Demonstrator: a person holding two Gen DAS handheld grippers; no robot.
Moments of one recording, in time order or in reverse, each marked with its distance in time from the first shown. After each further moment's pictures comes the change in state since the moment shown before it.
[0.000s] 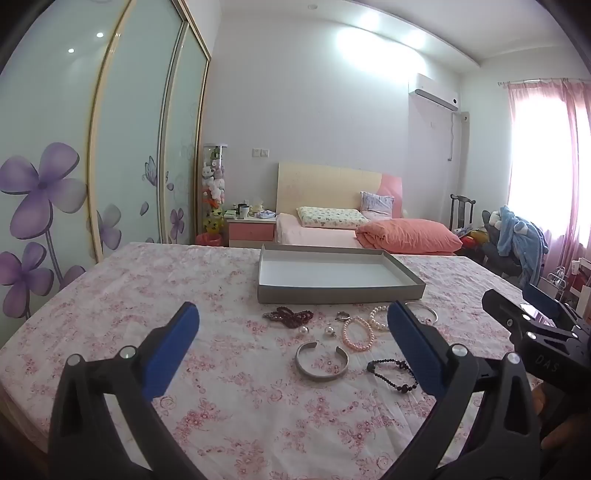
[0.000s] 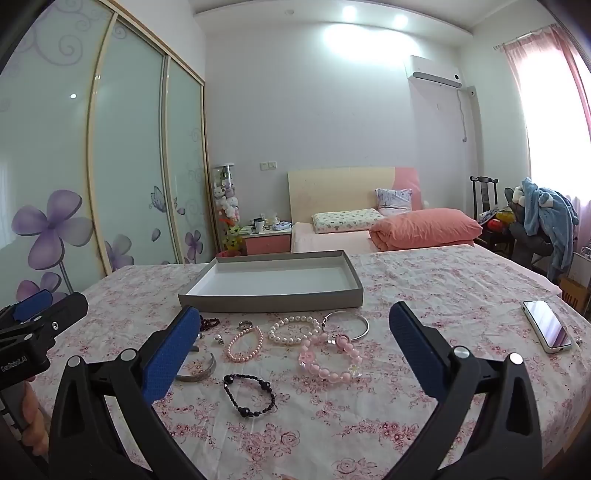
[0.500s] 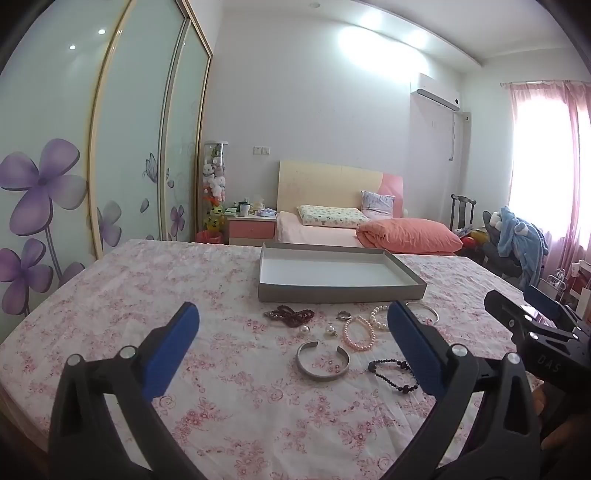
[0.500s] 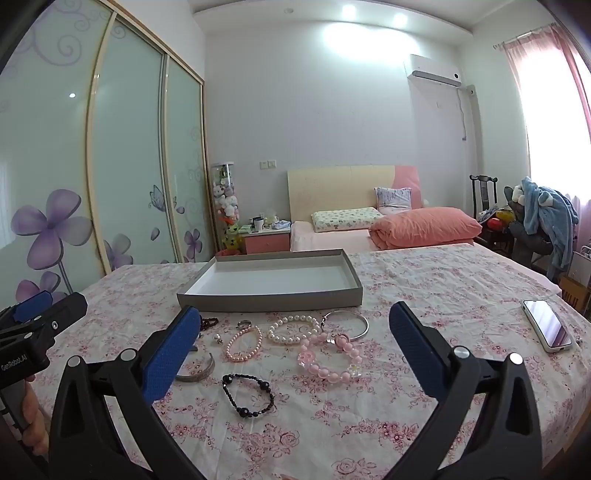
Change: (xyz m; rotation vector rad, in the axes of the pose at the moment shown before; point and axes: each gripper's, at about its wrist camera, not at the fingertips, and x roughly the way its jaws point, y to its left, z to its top) left arm 0.000 0.000 0.000 -0.002 0.007 0.000; right arm 0.002 0.000 -0.001 0.002 0.007 0.000
